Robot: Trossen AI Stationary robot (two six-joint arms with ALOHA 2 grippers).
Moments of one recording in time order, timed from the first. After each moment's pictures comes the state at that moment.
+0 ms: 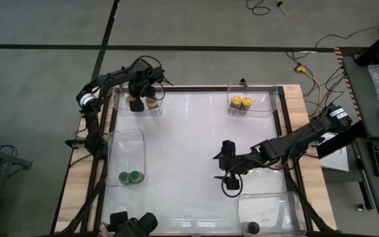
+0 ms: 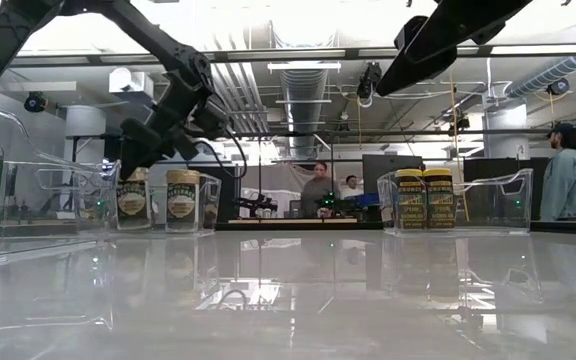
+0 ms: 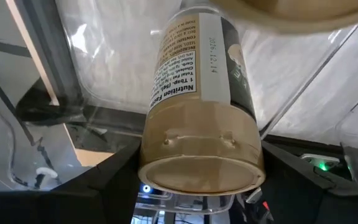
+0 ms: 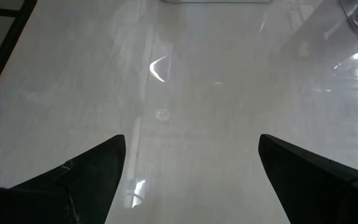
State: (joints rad) left arm 0.81 1.92 1.54 -1.53 -0.37 0.54; right arm 0.39 1.42 0.96 -0.31 0.26 0.22
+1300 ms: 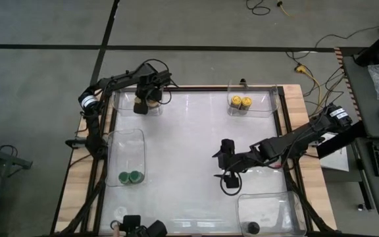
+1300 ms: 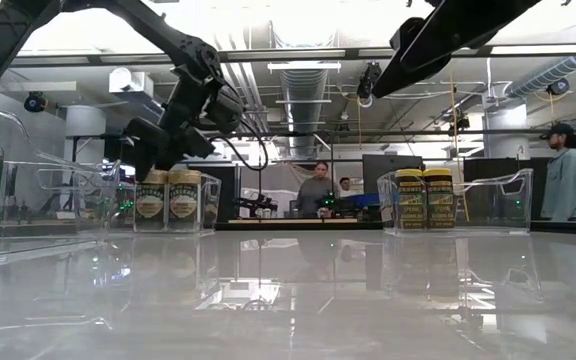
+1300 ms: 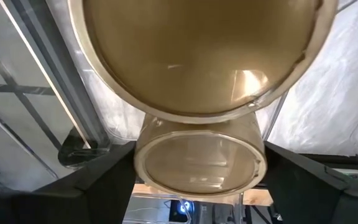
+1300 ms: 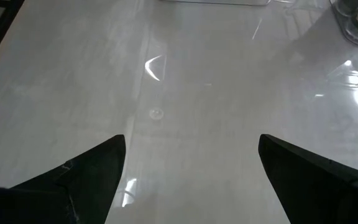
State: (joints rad) left arm 0.71 1.92 1.54 -1.45 -0.37 0.65; right arm 0.37 1.42 0.95 -0.31 0.26 0.16
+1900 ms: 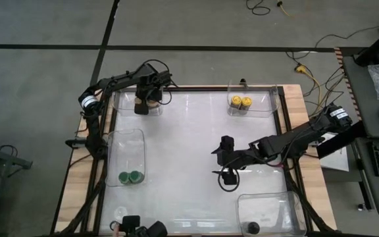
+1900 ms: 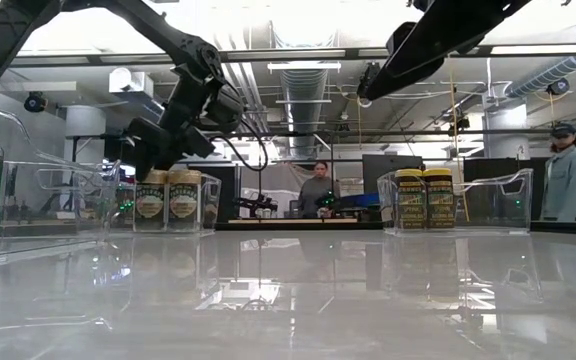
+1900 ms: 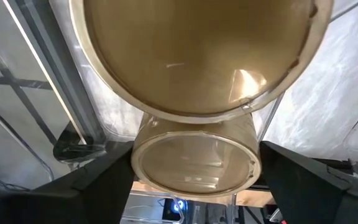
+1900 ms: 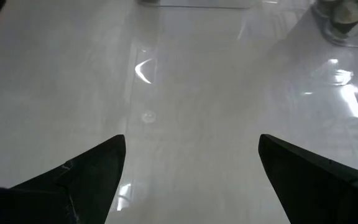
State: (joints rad) left arm 0.71 1.92 1.54 -1.46 -0.37 0.60; right arm 0.34 1.42 0.95 -0.30 0.28 0.15
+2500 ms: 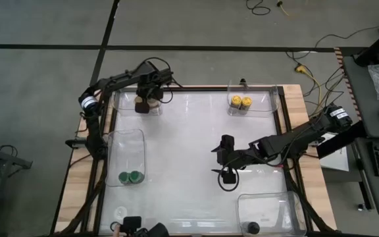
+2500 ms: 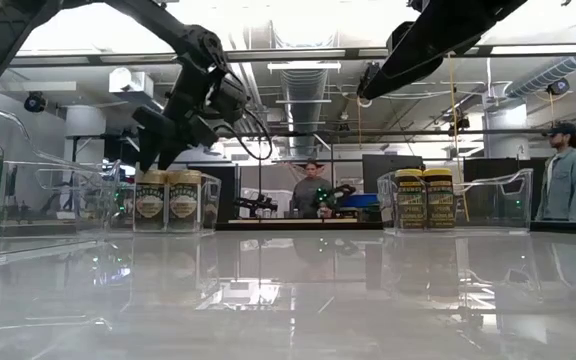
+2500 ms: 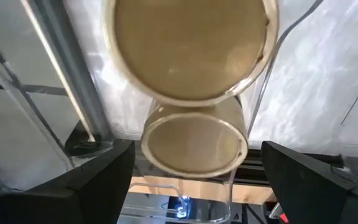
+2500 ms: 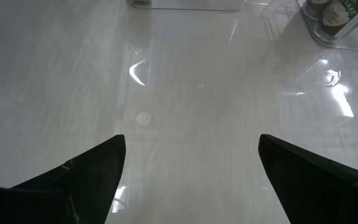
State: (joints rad) left arm 0.69 1.91 1.61 -1.51 -0.36 0.61; right arm 0.34 1.42 0.96 -0.30 0.32 0.15
